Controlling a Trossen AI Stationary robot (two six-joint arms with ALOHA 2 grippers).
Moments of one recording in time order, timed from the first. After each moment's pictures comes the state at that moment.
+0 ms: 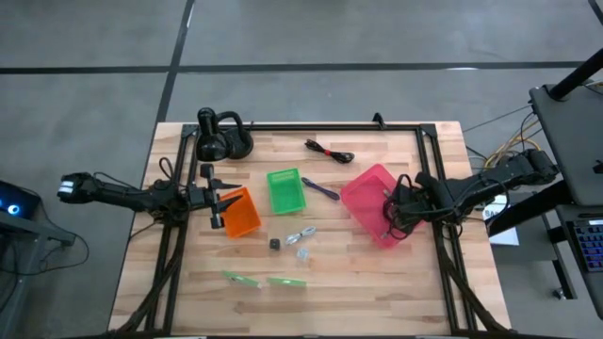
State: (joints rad) left arm -0.12 0.41 0.00 0.57 -0.27 0.33; right arm 0.29 1.08 0.75 -1.24 0.40 0.81
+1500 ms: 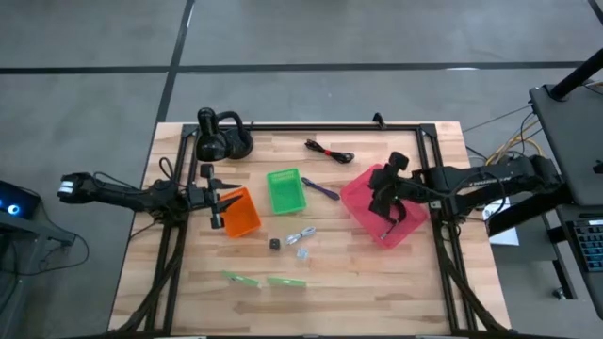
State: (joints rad) left arm -0.12 0.41 0.00 0.57 -0.27 0.33; right arm 0.06 1.08 0.78 -0.69 0.56 0.22
